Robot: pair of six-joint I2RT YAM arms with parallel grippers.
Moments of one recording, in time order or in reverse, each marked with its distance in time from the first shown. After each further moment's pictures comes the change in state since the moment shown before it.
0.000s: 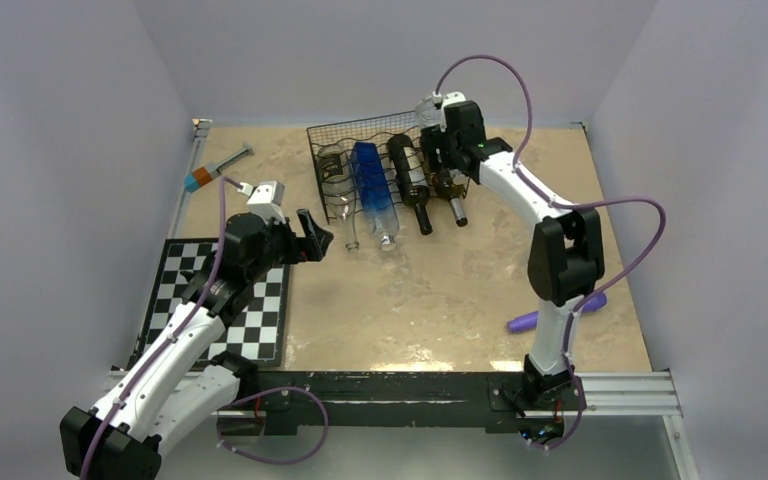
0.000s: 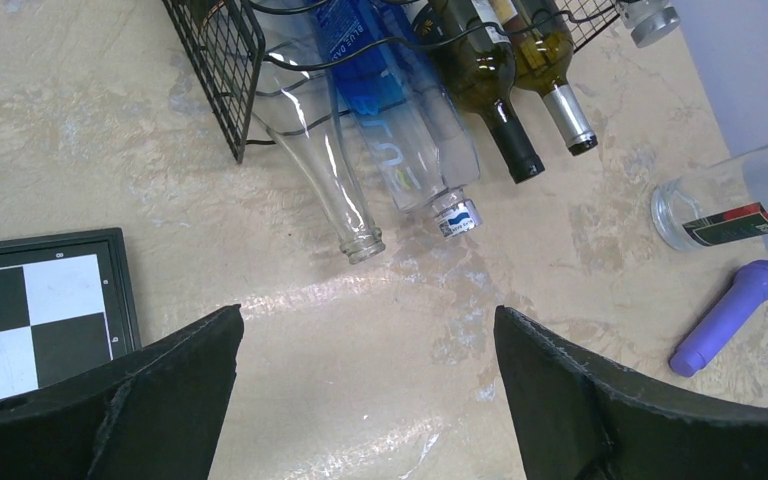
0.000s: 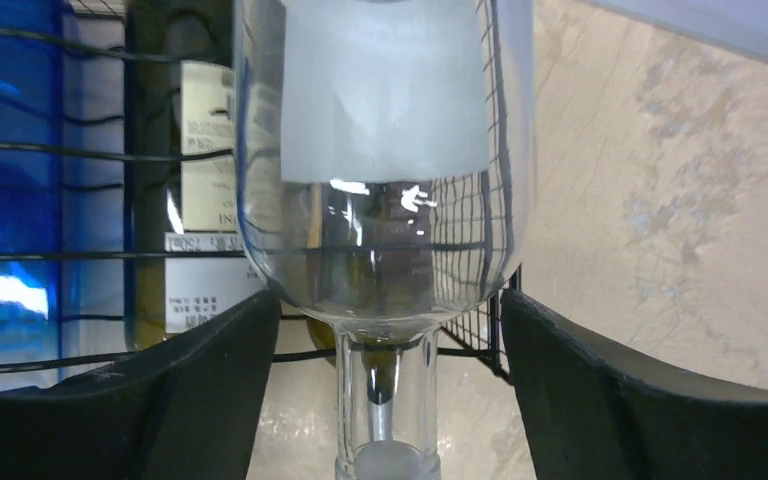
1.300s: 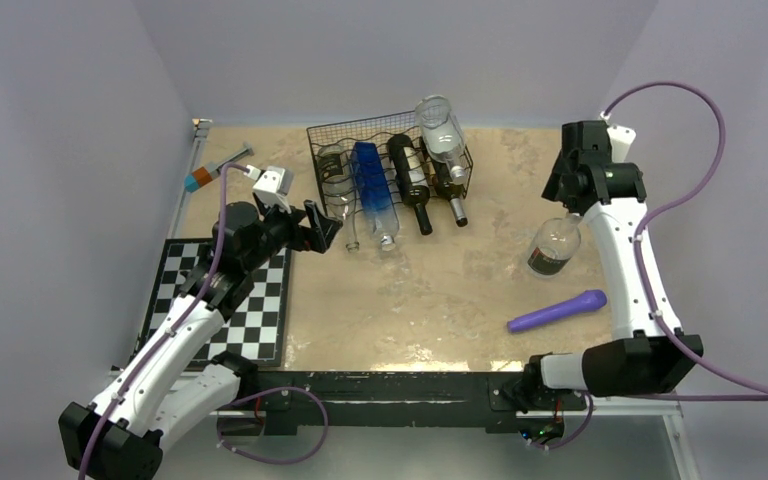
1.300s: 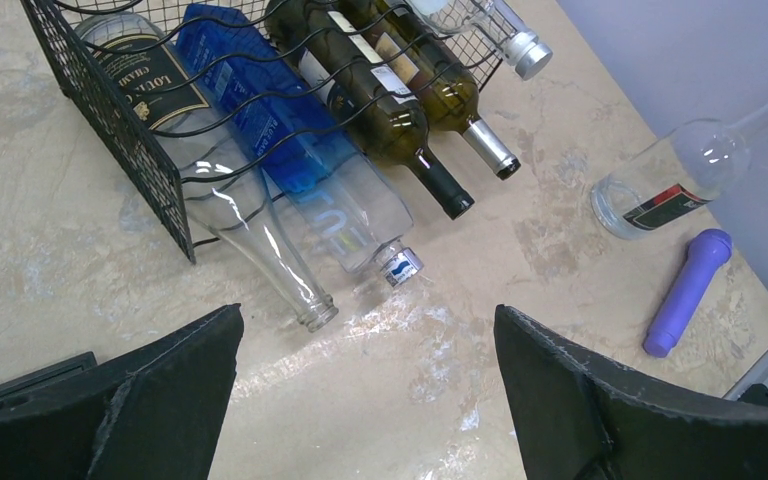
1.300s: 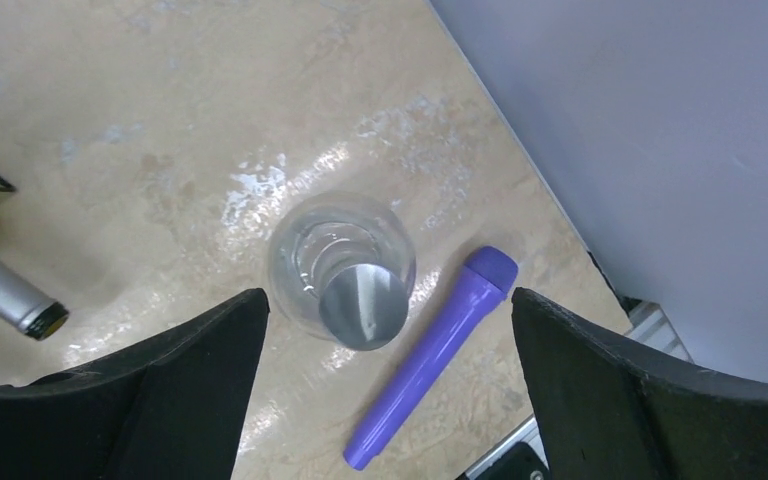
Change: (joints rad) left arm 0.000 0.035 0.073 0.113 0.132 0.130; right arm -0.304 -0.624 -0.158 -0.682 0.370 0.431
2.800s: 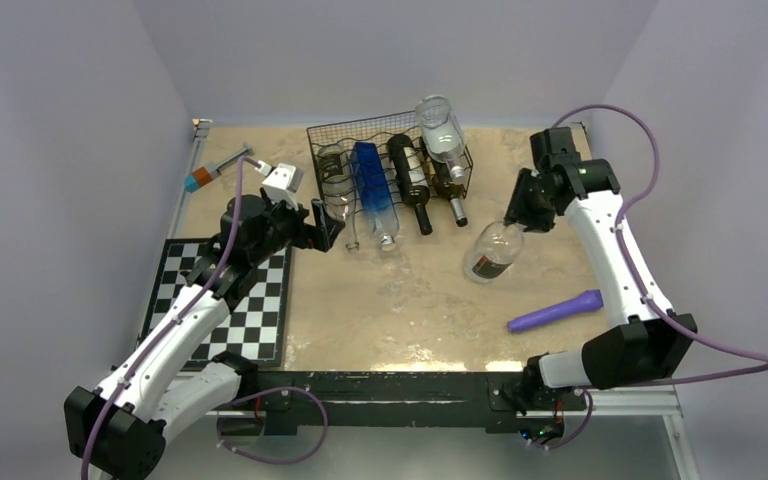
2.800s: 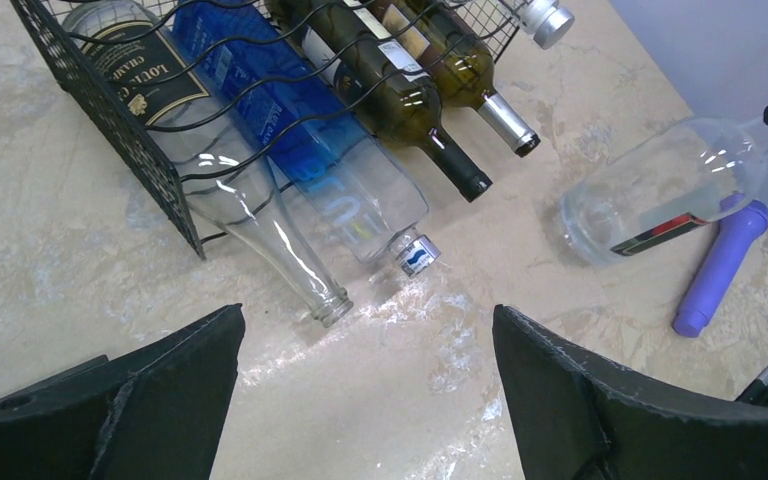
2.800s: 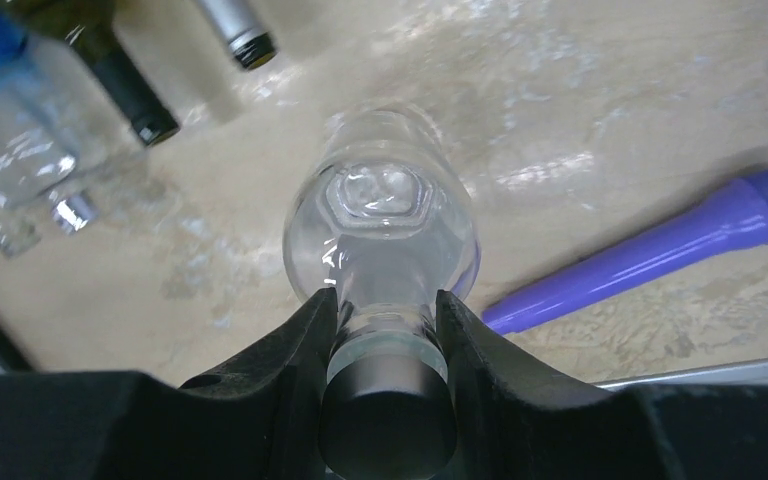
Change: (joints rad) left arm 0.000 0.064 0.027 -0.020 0.005 0.066; right arm 0.052 0.052 -0.049 -0.088 -0.503 0.066
